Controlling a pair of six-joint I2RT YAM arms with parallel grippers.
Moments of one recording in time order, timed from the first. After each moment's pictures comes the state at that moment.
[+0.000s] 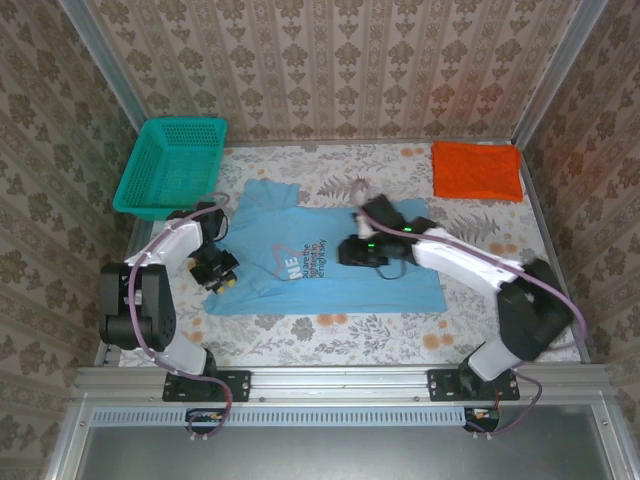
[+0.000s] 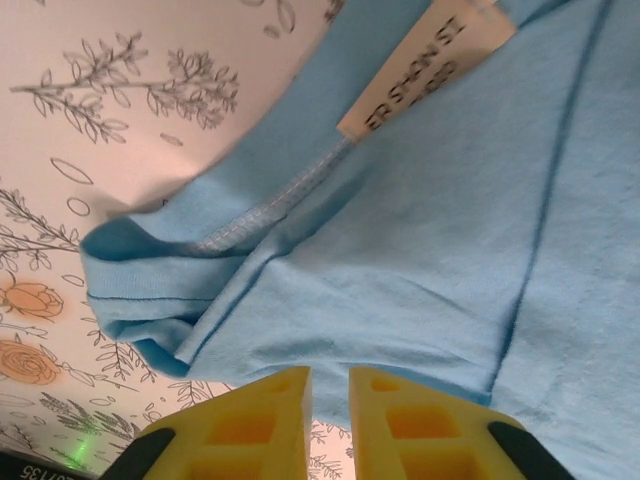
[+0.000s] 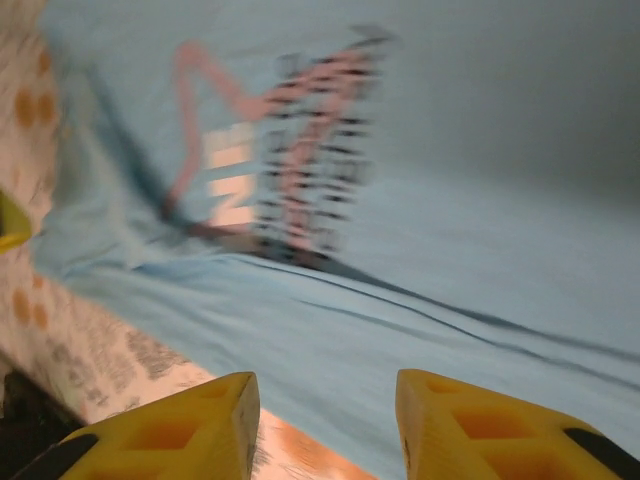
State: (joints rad) left arm -0.11 1.56 0.98 -1.09 0.11 -0.72; right arm 0.66 1.63 1.15 -0.51 -0.28 0.57
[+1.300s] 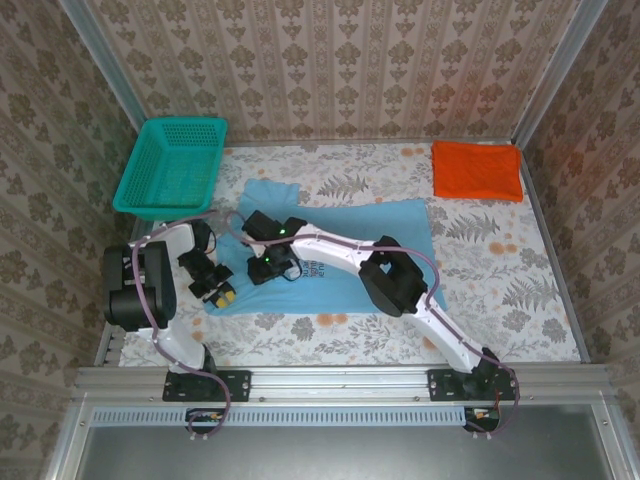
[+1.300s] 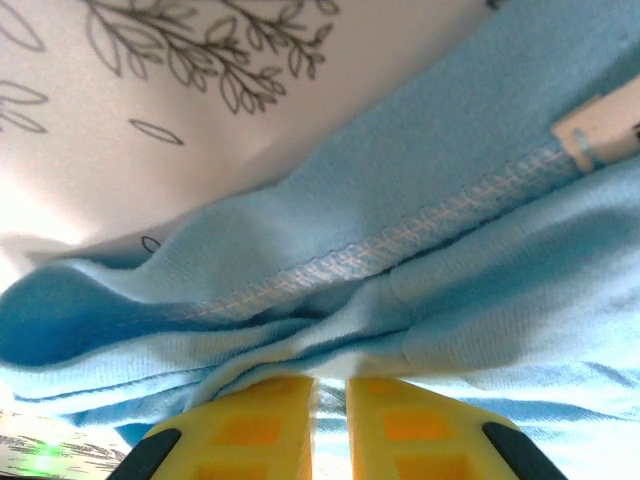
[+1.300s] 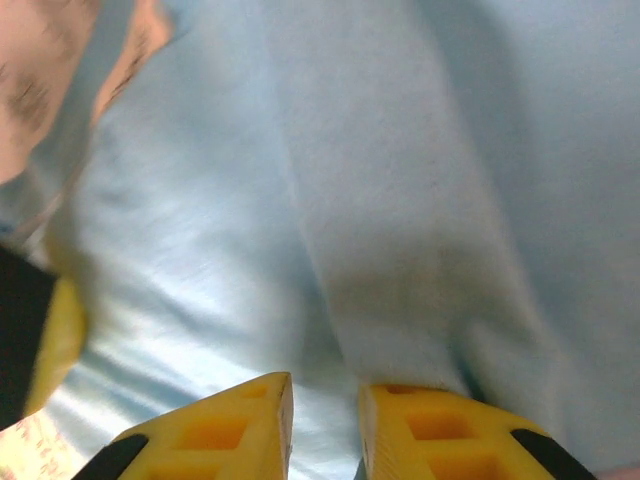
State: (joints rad) left arm 0.02 1.70 0.92 -1.05 0.26 -0.61; right arm 0.91 2.48 2.12 -0.77 -0.25 0.40
